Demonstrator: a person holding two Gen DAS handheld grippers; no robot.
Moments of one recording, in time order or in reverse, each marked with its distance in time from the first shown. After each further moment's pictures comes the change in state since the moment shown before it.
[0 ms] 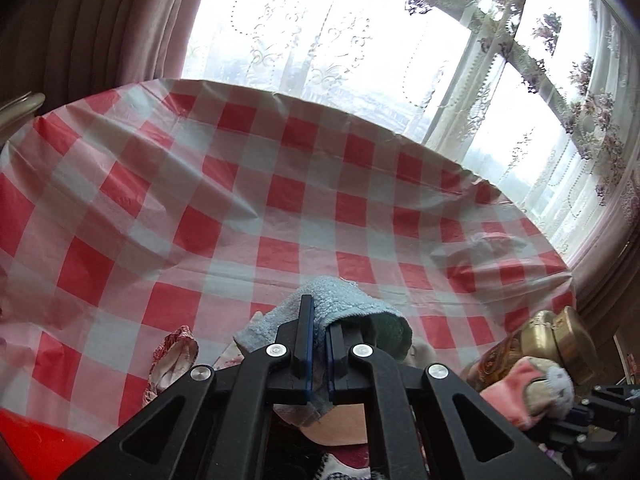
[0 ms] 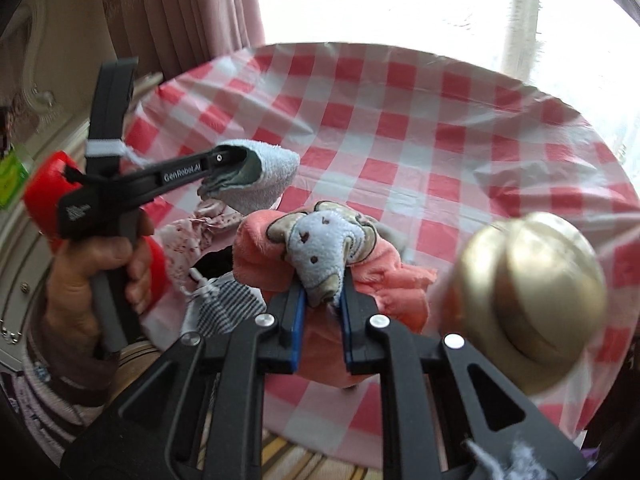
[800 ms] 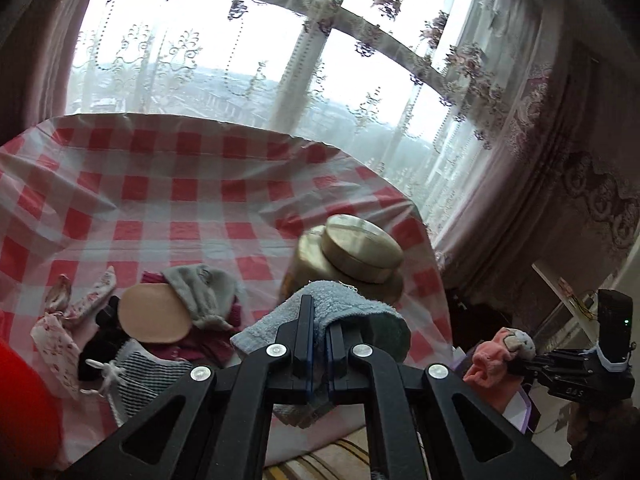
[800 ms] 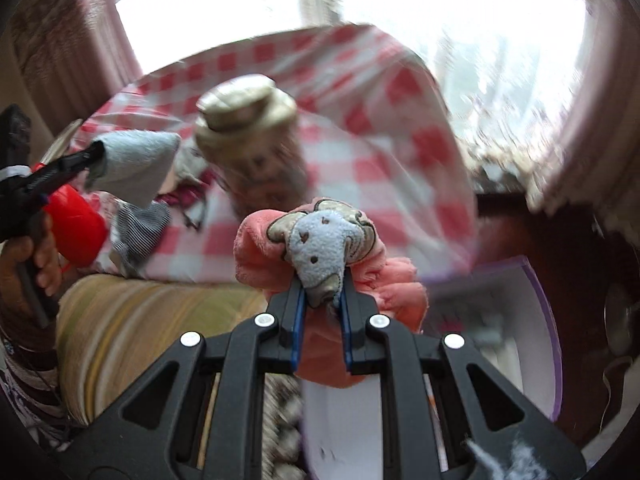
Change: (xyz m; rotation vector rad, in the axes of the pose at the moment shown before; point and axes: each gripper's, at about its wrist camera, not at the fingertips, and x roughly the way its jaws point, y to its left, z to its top) left arm -0.117 -0.149 -0.084 0.202 0.017 -0.331; right arm -0.176 -0.127 -0.200 0.355 0.033 -0.246
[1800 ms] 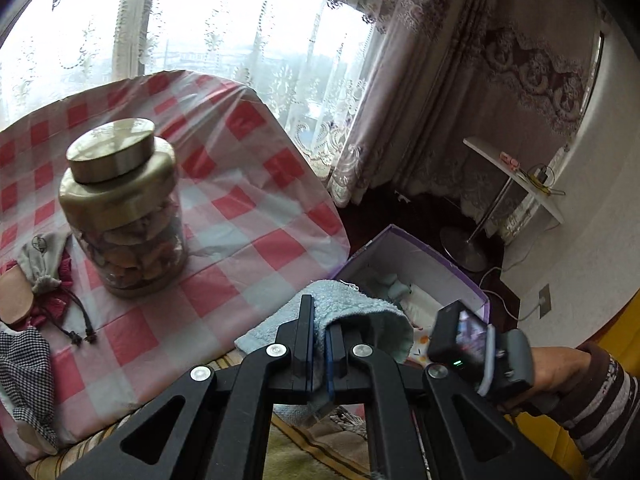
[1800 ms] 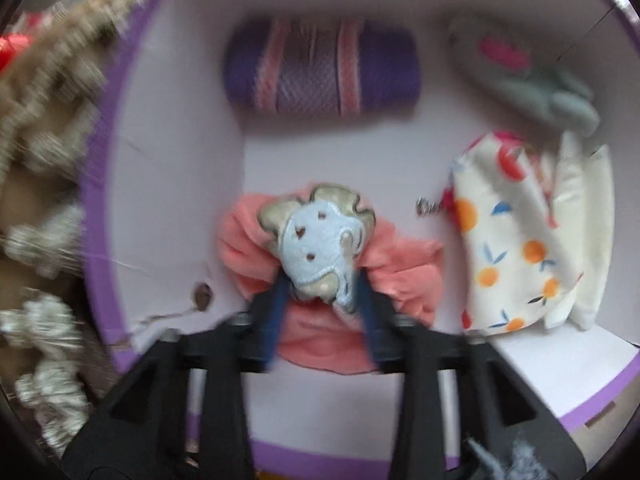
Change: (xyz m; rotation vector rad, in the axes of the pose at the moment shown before) left arm 0.053 -0.176 -0.088 0.299 0.294 -0.201; right arm 0.130 -0.070 -0.171 -0.090 0.665 0.094
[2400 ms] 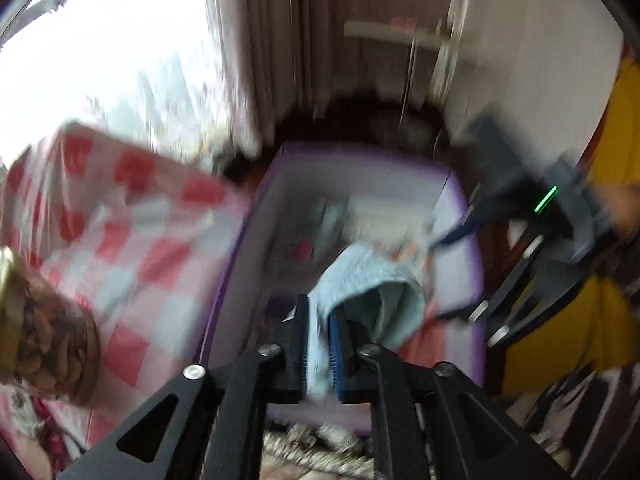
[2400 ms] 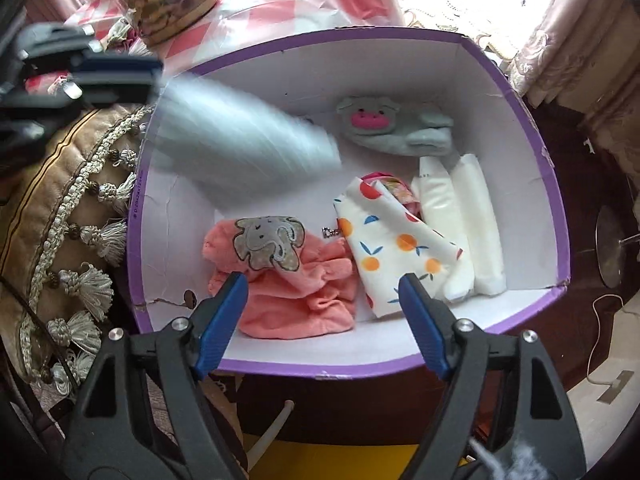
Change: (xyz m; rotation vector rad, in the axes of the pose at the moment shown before) left arm 0.089 -0.096 -0.016 0.551 0.259 -0.118; right arm -0.103 -0.038 -0.052 0.142 -0.316 -0.101
